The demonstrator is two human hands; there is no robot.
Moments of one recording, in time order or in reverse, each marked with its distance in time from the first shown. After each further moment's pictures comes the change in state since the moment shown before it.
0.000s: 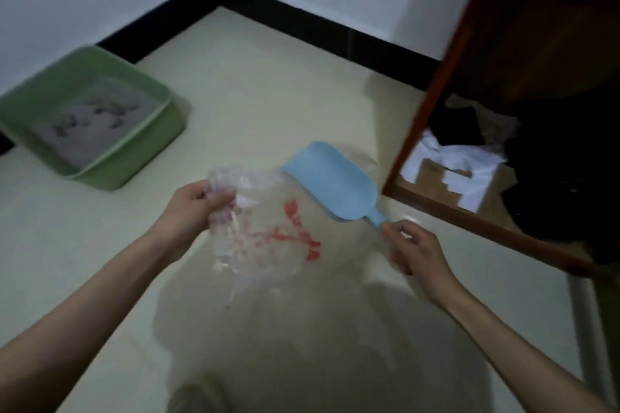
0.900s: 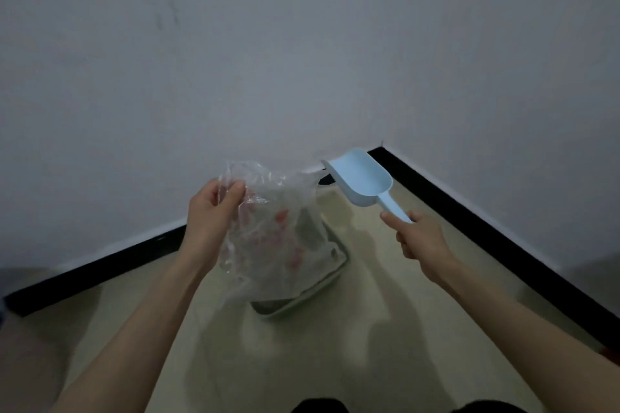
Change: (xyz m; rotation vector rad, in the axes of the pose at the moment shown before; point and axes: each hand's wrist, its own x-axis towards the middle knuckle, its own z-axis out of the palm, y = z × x) left_hand 0.043 0.186 -0.363 -0.269 0.654 0.433; right_hand 0.144 -0.354 0.351 -0.188 -0.138 -0.197
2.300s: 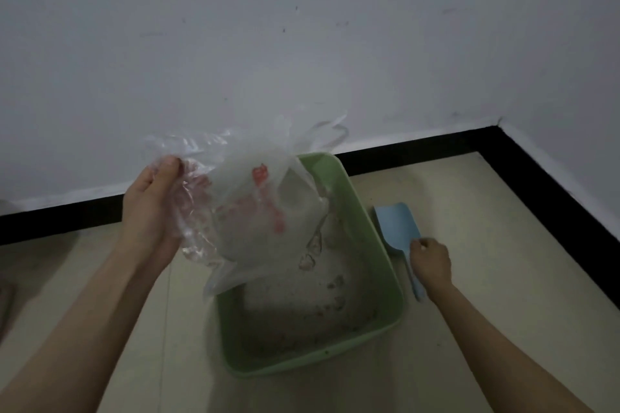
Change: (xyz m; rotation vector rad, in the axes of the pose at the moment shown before) left_hand 0.132 -0.197 -0.010 -0.367 0.239 -0.152; right_hand 0.274 0.194 0.133 -0.562 -0.065 0.056
